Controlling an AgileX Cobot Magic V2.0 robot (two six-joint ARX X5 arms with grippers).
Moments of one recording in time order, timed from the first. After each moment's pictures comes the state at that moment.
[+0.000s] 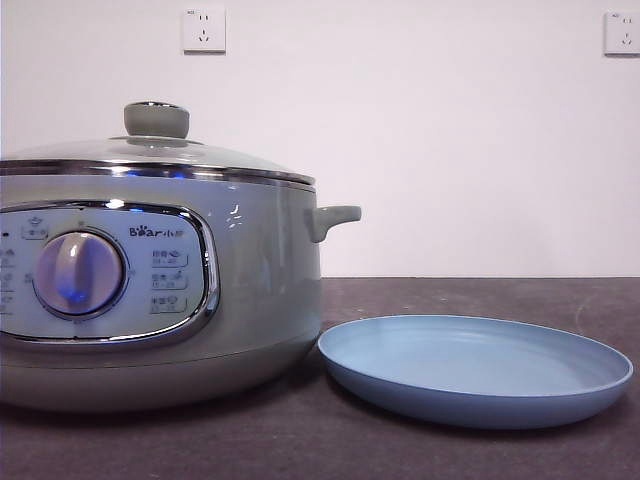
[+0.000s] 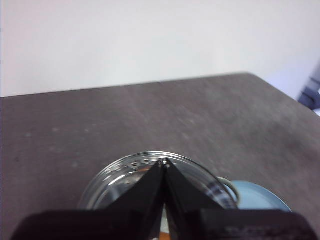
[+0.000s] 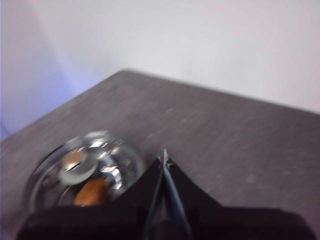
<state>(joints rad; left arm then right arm) -0.24 0.73 1.10 -0.64 0.25 -0.09 0.28 0.96 1.32 -0.65 -0.43 -0.05</state>
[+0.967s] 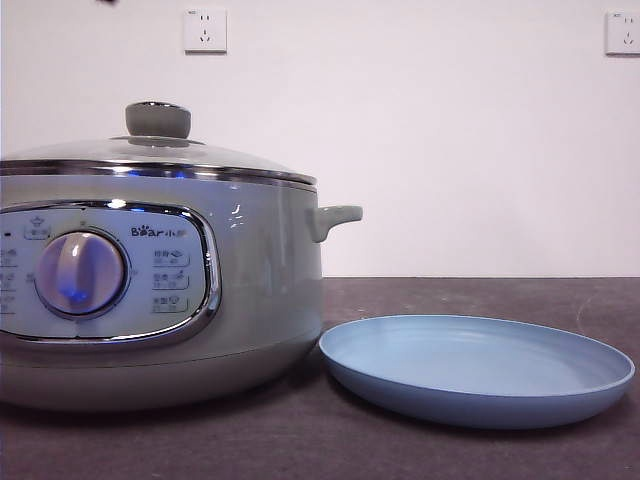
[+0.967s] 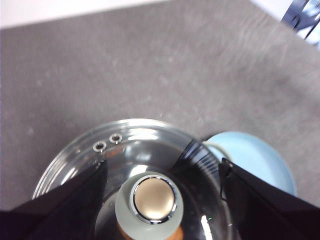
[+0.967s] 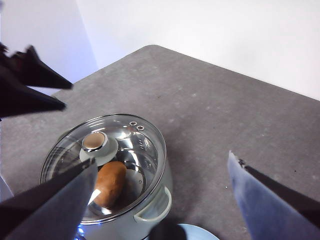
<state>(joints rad) -0.37 1.13 1.27 -0.72 0.22 -0.04 0.40 1.05 1.37 -0.69 -0.39 -0.11</state>
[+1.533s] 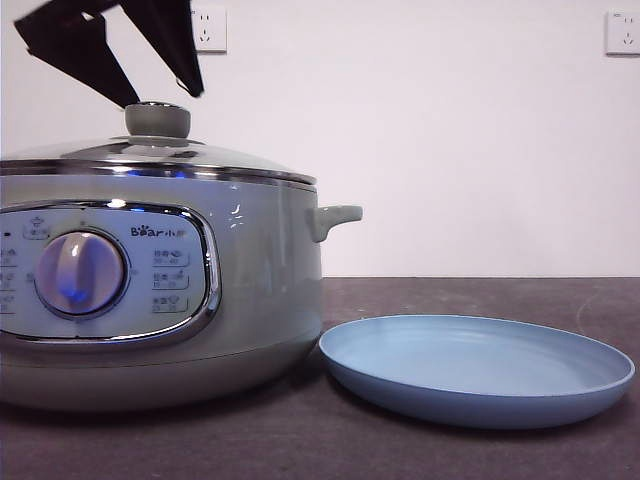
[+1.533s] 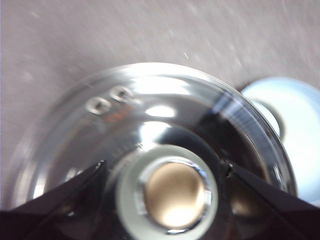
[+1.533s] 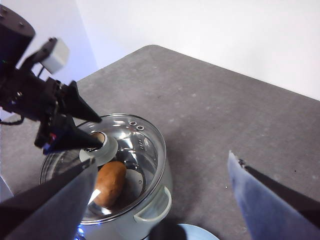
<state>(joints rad) -0.46 1.33 1.27 -0.77 0.08 -0.02 0.40 1.05 1.37 -0.69 -0.39 -0.11</state>
